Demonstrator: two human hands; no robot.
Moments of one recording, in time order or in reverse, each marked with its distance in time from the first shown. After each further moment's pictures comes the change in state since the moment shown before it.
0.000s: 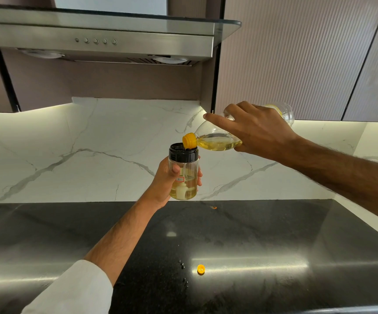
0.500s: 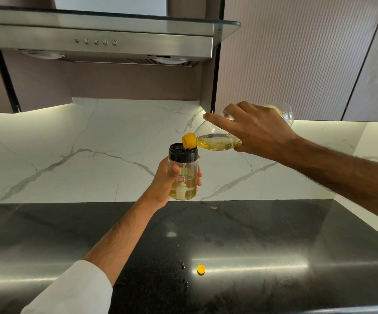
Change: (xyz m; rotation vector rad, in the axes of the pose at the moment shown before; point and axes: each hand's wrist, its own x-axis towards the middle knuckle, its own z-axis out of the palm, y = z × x) left_hand -0.001 0.002 0.000 -0.003 0.006 -0.001; right_hand 0.000 0.000 -0.001 -0.002 0.015 -0.005
